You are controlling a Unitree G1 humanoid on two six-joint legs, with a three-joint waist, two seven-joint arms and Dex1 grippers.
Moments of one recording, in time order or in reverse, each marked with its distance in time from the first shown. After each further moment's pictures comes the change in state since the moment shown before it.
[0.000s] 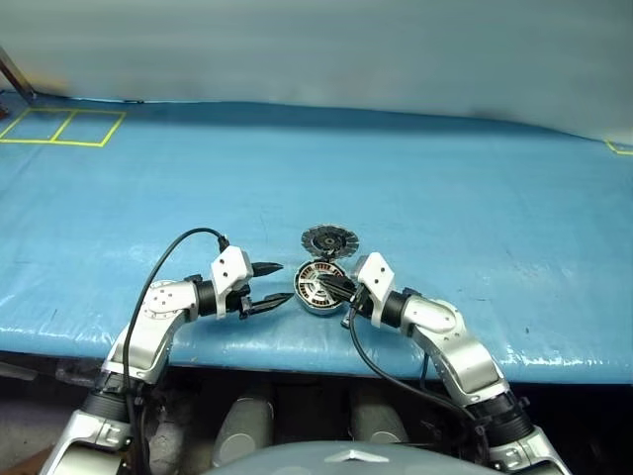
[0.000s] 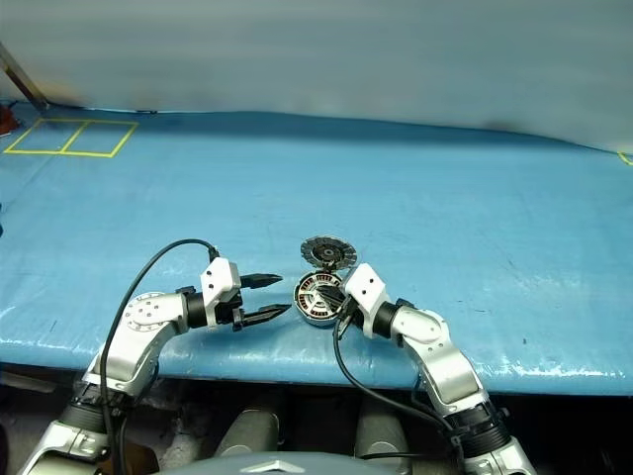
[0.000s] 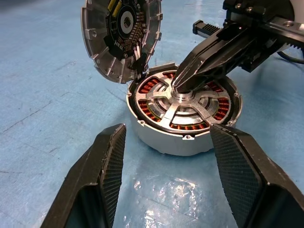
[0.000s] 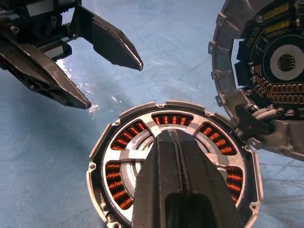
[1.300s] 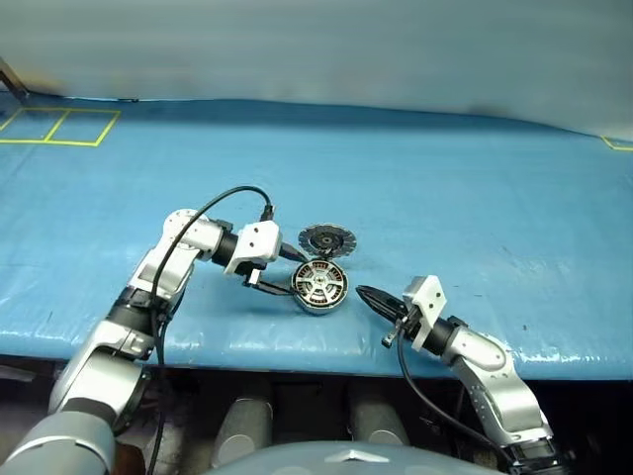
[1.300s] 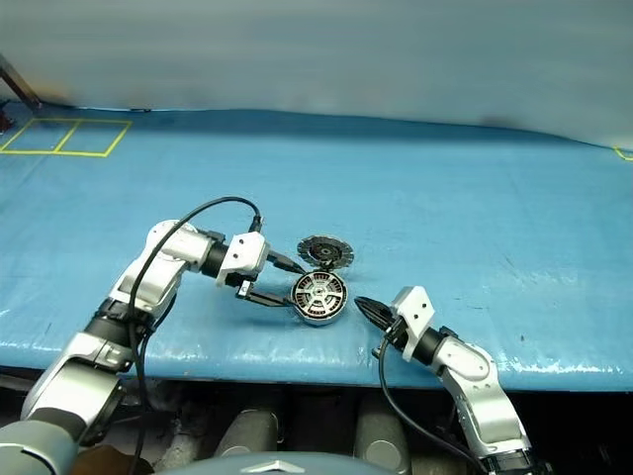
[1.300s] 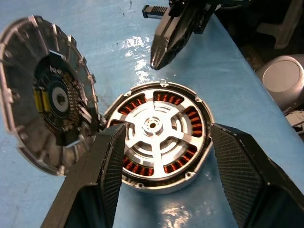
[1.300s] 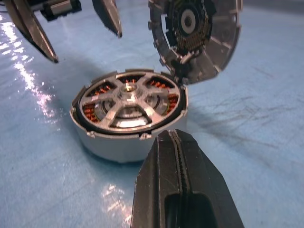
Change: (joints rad) left arm -0.420 0.044 -0.145 0.229 0.106 -0.100 -0.418; right arm 0.184 -0.052 -0.153 -0.008 0.070 -0.179 0.028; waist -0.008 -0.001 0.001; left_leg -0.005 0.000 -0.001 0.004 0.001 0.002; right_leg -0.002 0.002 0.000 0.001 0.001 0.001
